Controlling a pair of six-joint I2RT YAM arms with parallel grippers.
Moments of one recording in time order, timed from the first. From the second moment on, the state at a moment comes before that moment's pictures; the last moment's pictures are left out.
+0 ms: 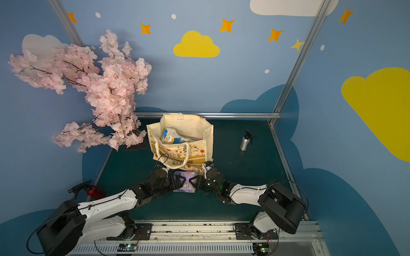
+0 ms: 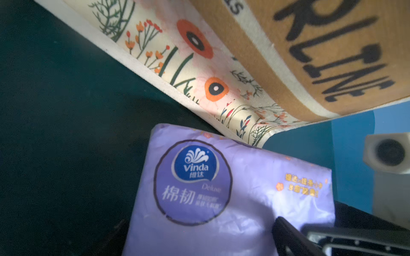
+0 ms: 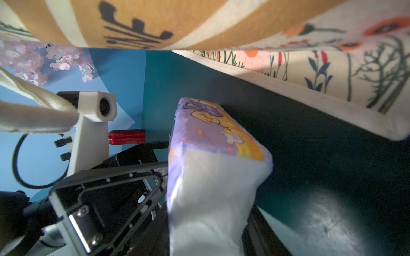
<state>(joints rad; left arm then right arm) -0.73 1.16 0.40 0.04 0.02 -0.95 0.94 1.44 0.48 0.46 -0.21 1.08</state>
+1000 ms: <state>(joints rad) -0.73 0.79 0.32 -0.20 -0.19 -0.93 0.81 1.03 0.37 0.21 -0.21 1.03</state>
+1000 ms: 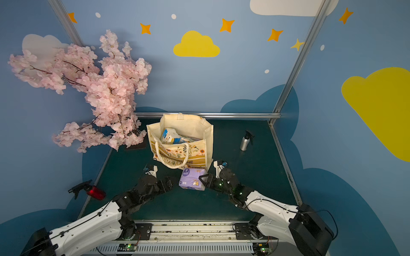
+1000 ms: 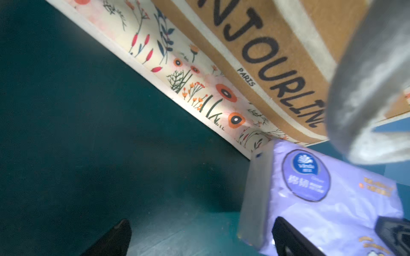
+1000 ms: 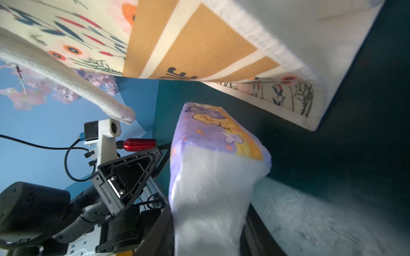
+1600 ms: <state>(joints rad) -0.73 0.92 0.35 -0.20 -0.19 -0.91 0.35 0.58 0.39 -0.34 -0.37 0.87</state>
